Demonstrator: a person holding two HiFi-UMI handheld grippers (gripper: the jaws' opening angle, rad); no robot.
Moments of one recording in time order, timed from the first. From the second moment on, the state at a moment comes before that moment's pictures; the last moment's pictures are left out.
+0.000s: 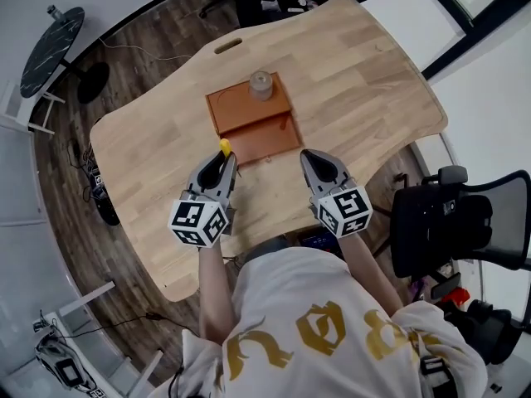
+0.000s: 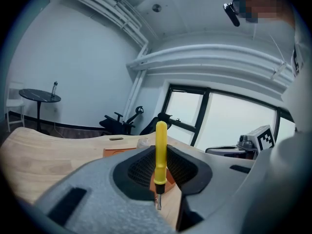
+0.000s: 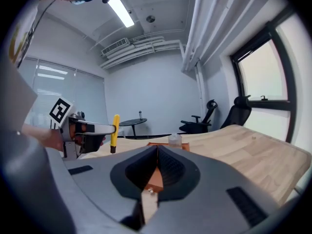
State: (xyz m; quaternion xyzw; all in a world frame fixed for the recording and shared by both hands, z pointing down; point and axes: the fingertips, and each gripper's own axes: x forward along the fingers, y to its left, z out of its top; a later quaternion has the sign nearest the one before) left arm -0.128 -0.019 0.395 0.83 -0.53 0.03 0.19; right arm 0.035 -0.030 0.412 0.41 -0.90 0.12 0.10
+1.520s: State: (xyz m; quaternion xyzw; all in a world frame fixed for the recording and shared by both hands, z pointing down) left arm -0.155 -0.069 0.428 0.81 -0.54 0.07 0.21; right arm 0.016 -0.077 0.453 0.40 -0.89 0.17 0.13
